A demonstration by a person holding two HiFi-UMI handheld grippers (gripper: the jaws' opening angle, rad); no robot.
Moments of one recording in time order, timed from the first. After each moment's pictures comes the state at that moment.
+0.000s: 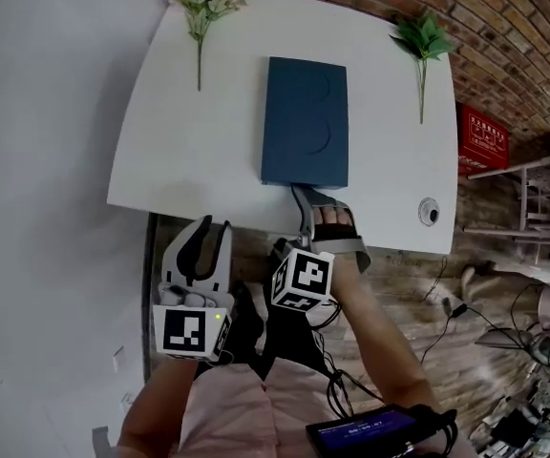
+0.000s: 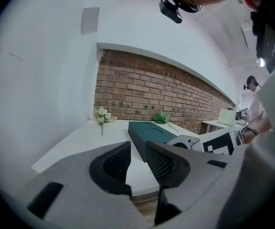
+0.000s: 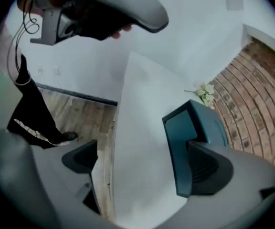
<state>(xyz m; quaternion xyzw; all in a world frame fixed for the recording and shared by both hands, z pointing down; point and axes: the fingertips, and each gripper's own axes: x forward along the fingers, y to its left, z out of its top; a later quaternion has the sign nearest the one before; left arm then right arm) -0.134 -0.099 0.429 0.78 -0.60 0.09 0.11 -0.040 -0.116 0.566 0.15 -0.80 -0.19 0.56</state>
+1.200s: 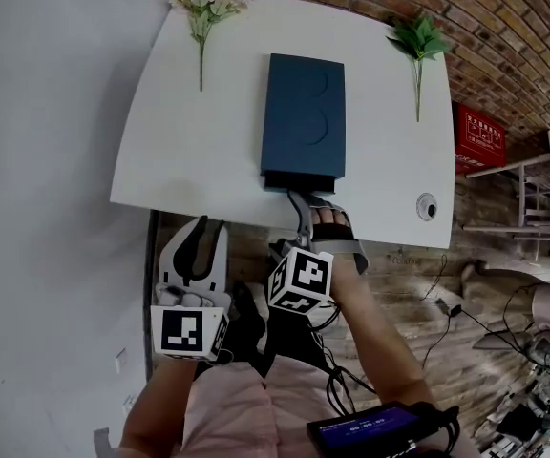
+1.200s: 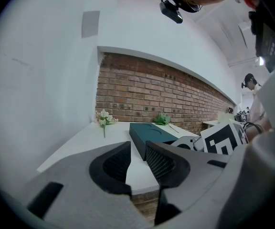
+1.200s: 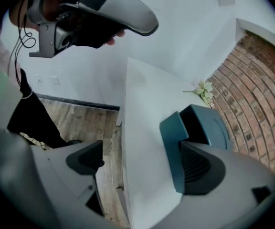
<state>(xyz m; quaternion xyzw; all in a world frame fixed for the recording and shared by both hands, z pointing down) -0.146 -0.090 0.419 0.78 -0.61 0.08 0.10 -0.050 -0.103 0.554 0.16 -0.81 -0.15 0.55</state>
